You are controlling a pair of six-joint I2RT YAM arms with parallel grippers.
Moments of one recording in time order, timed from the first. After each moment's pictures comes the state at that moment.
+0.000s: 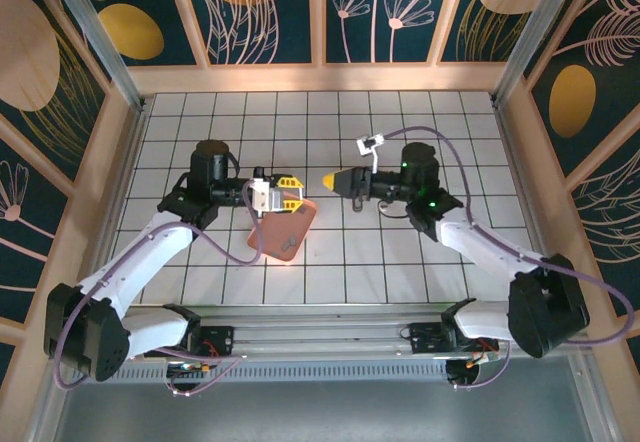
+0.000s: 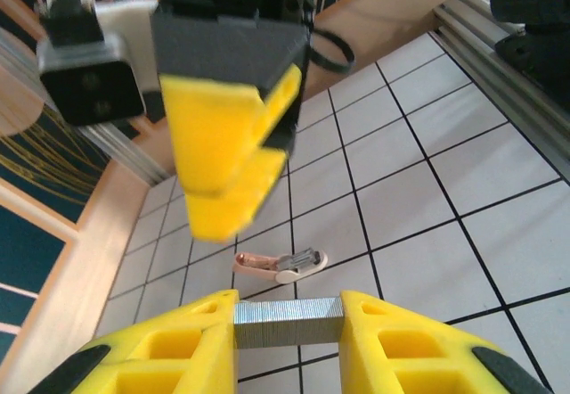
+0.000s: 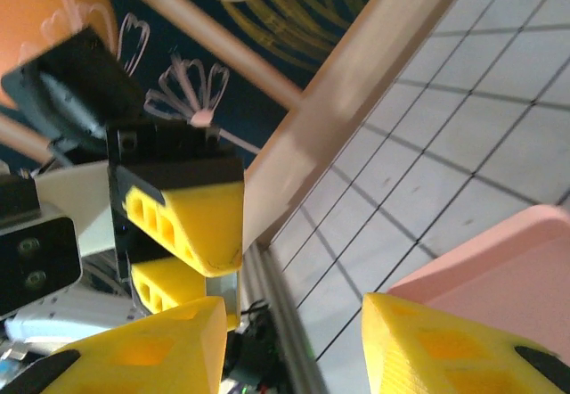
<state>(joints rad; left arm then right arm) -0.43 1.21 0.89 -0.13 0.98 0.94 0.50 1.26 0.79 0.32 -0.84 0.73</state>
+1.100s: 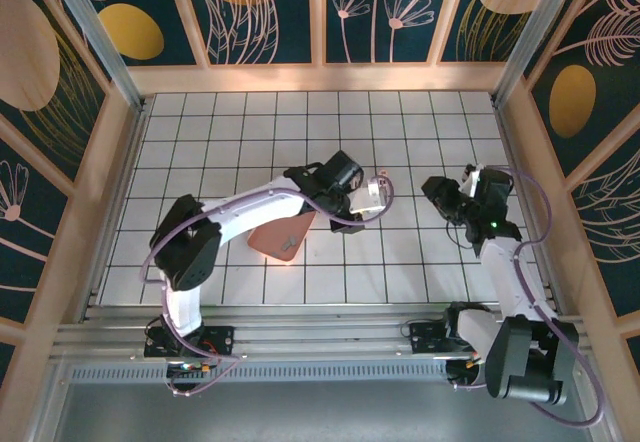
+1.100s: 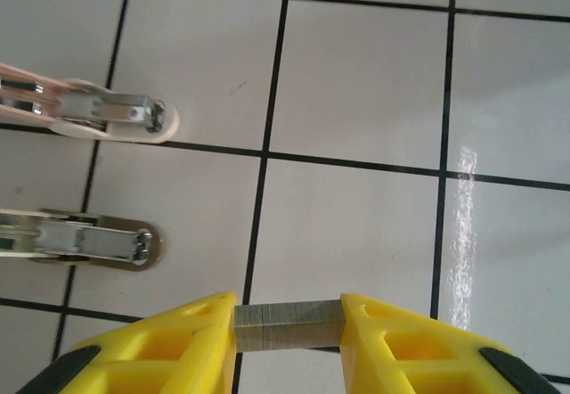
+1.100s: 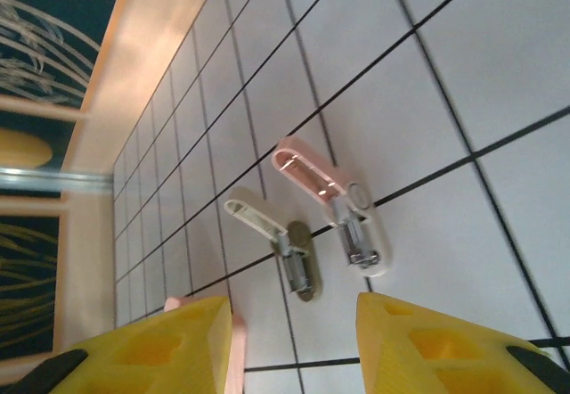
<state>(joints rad) -0.90 1.92 1.49 -0.60 0.29 0.46 -0.11 1.00 0.57 -0.20 -0.55 0.74</state>
